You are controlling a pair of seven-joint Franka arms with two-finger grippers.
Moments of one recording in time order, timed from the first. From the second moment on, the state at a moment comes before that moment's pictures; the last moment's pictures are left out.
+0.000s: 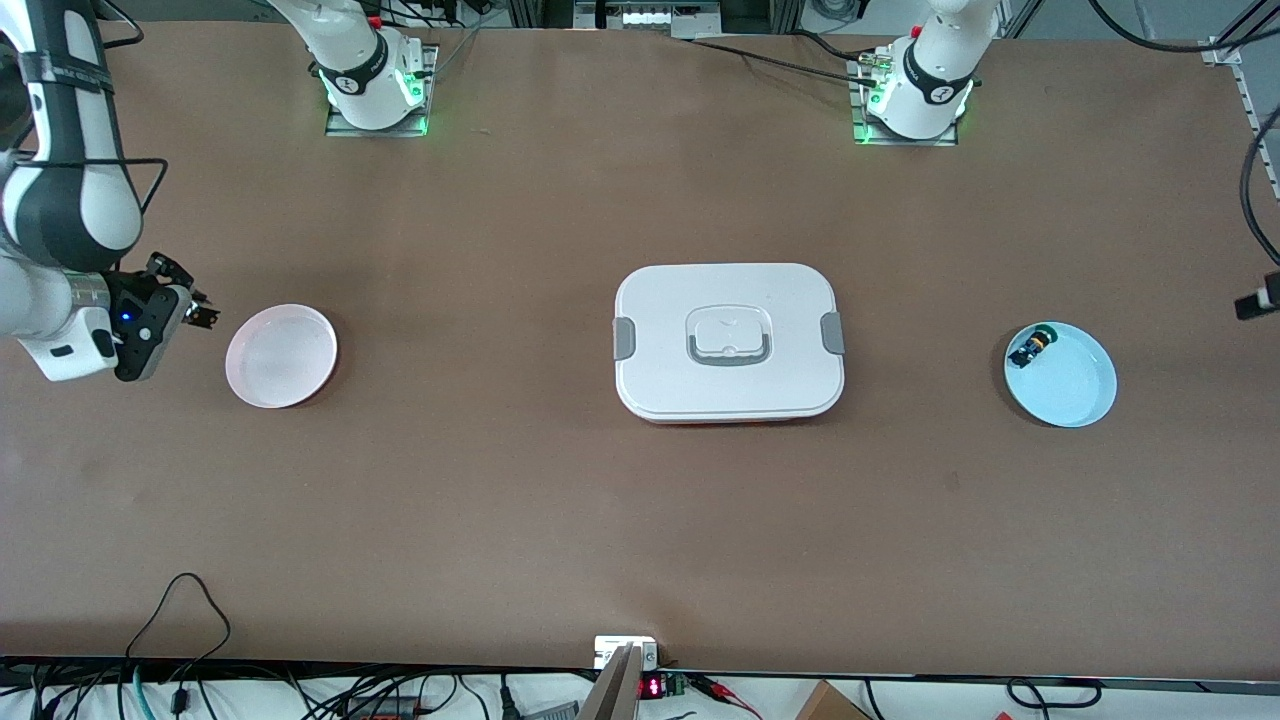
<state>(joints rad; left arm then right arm) 0.56 0.39 -0.46 -1.07 0.01 1.33 0.15 -0.19 0.31 0.04 -1.78 -0.11 1.79 -1.25</state>
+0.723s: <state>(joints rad) 0.18 0.12 -0.17 -1.33 0.02 1.26 -0.22 -0.21 0.32 0.04 -2.04 -0.17 2.23 -1.40</state>
